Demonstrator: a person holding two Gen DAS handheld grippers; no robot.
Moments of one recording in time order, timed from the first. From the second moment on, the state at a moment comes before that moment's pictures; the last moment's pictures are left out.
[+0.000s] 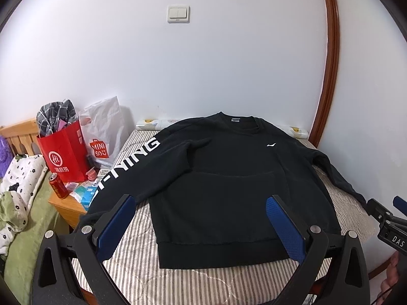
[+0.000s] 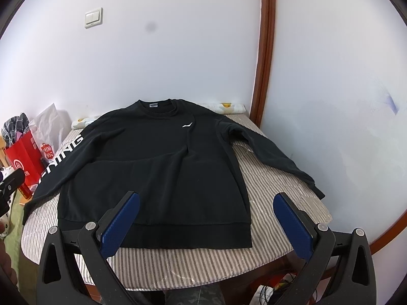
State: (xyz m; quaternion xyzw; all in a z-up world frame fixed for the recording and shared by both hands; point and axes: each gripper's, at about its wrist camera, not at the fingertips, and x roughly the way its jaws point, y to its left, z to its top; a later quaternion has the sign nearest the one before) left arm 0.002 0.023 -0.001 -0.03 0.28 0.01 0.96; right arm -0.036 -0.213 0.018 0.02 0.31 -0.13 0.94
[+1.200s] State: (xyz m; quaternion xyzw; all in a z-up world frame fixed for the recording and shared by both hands) left arm 0.099 0.216 -0.182 -0.30 0.36 0.13 0.87; right arm 0.081 -0.247 -0.111 0.05 0.42 -0.19 0.89
